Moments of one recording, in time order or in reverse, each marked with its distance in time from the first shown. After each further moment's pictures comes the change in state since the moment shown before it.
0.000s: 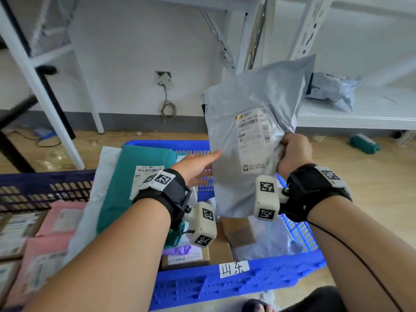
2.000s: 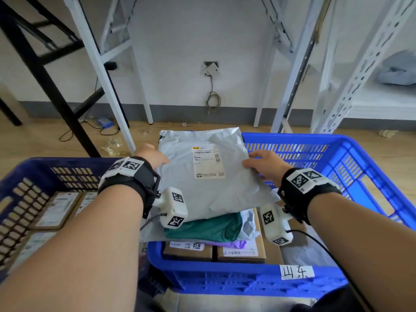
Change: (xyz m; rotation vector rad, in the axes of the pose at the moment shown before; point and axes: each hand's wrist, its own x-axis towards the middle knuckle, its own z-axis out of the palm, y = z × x) left_hand -0.048 -0.018 -0.191 0.557 0.686 -0.155; right_hand -0.041 0.107 0.105 -0.801 -0.639 0.032
